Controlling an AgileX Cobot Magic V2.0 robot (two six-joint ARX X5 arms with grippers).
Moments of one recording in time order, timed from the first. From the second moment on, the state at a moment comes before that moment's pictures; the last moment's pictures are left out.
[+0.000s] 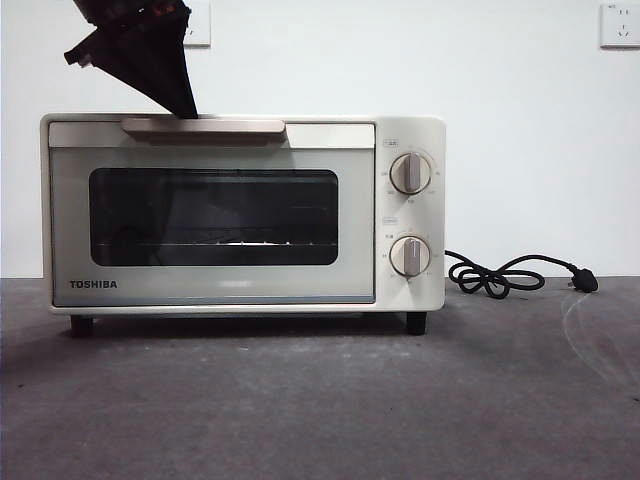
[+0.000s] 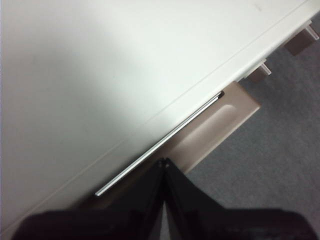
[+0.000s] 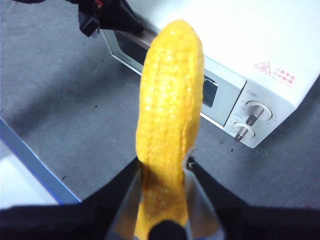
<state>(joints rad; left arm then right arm) -0.37 1.53 1.48 -0.89 0.23 0.13 0.92 1.22 1.56 -1.09 0.13 0.13</state>
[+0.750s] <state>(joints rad) -0.40 1.53 1.50 -1.12 0.21 0.17 0.92 1.22 1.56 -1.08 0.13 0.13</state>
